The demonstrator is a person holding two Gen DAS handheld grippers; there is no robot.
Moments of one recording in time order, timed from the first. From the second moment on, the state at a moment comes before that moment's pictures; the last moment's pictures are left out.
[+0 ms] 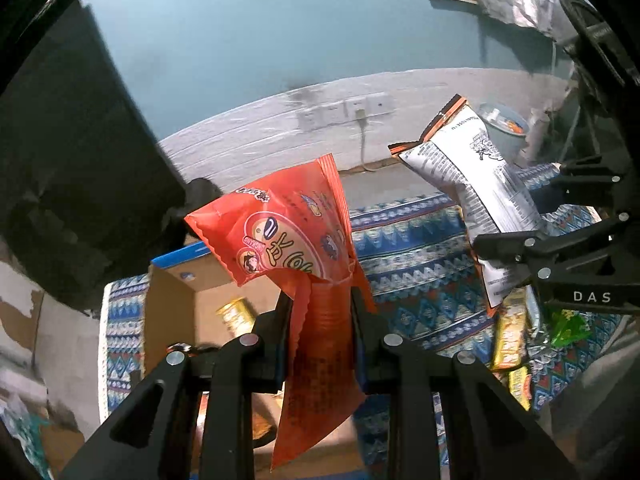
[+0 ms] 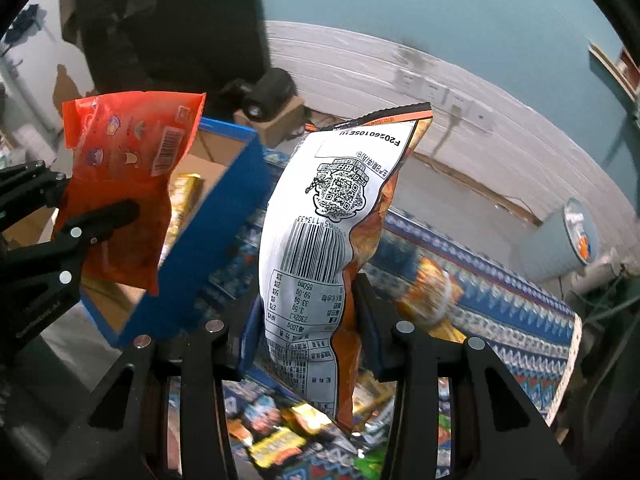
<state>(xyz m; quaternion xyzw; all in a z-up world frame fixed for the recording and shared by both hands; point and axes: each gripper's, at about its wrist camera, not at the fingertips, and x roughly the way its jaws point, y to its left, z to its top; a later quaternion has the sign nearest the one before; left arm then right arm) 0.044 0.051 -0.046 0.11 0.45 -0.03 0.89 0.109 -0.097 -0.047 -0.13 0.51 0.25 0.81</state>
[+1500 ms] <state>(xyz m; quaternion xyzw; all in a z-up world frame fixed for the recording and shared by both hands) 0.017 0.176 -0.105 0.04 0.52 0.07 0.85 0.104 0.061 -0.076 -0.13 0.56 0.35 0.74</state>
